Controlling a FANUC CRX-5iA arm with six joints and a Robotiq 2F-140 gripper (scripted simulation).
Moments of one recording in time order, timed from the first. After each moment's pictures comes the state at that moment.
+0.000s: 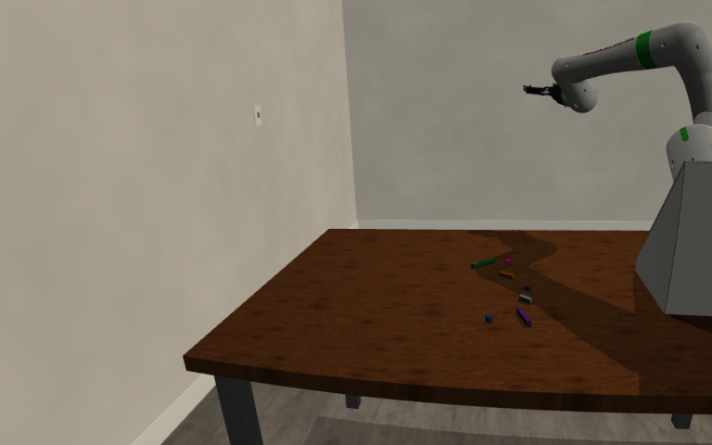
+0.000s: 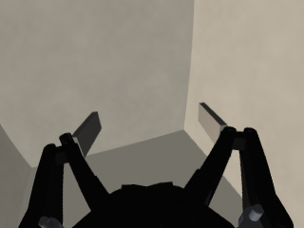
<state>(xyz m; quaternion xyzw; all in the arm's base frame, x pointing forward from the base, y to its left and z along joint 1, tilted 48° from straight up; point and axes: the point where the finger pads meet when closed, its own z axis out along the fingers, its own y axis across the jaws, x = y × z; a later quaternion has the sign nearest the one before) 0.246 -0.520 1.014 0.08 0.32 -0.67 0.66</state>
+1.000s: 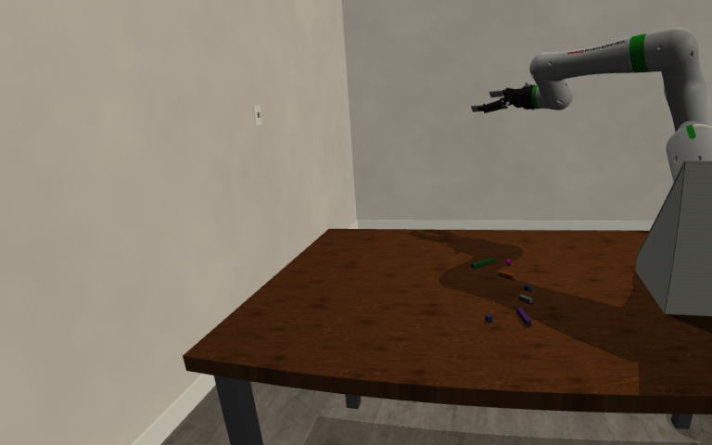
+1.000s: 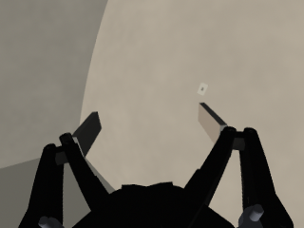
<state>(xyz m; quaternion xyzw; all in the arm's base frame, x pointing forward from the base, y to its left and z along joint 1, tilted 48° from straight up) 0.501 -0.494 0.853 -0.15 0.54 -0.64 0.53</state>
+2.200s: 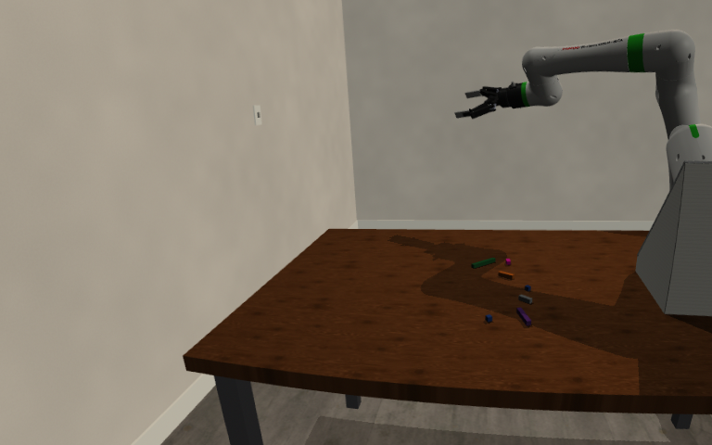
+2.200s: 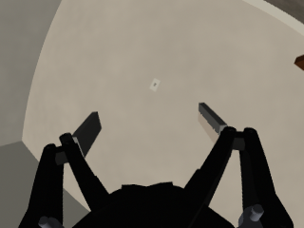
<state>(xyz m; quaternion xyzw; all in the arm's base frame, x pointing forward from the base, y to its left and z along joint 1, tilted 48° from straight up) 0.585 -0.445 0.767 -0.28 0.58 -0.60 0.46</state>
